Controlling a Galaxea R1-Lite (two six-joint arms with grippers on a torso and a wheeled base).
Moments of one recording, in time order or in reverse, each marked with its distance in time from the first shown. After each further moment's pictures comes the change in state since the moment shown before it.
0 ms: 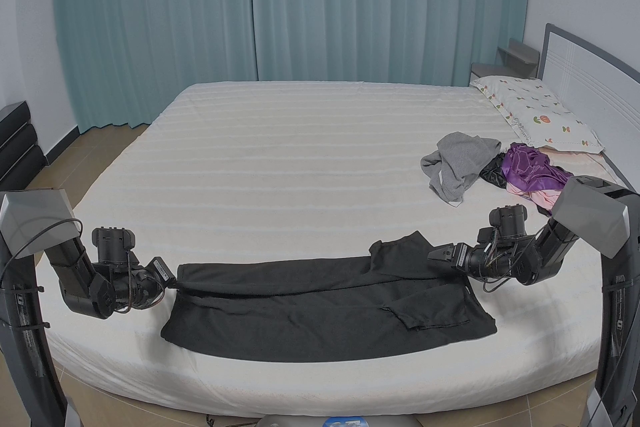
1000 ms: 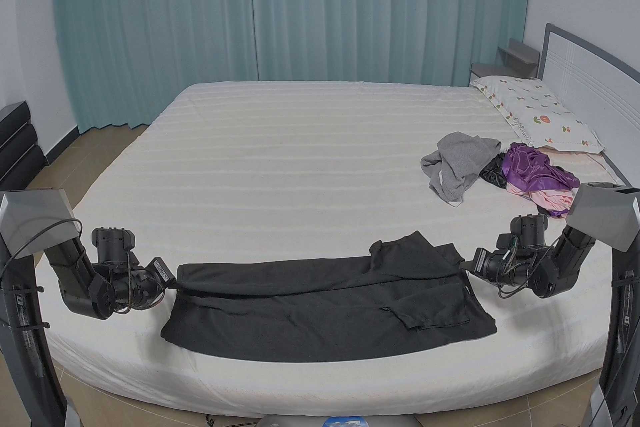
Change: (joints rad) left arm -0.001 -0.004 0.006 -0.001 0.000 0.005; right arm -0.072 -0.039 0.183 -0.196 0.011 -0.005
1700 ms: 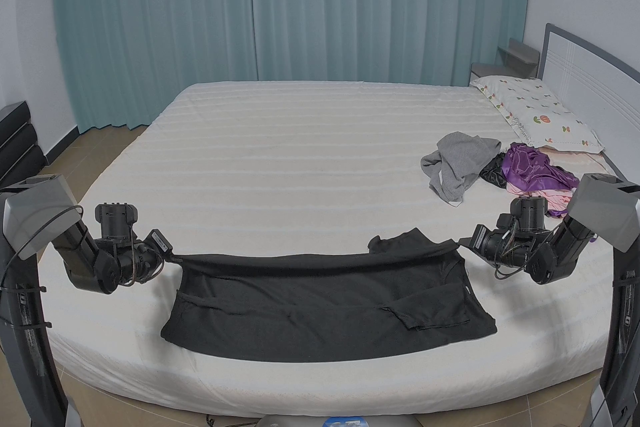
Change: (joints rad) left arm 0.006 0.026 -0.221 0.104 0.083 -0.063; right arm 0.005 -0.011 -0.111 0.001 -0.005 0.095
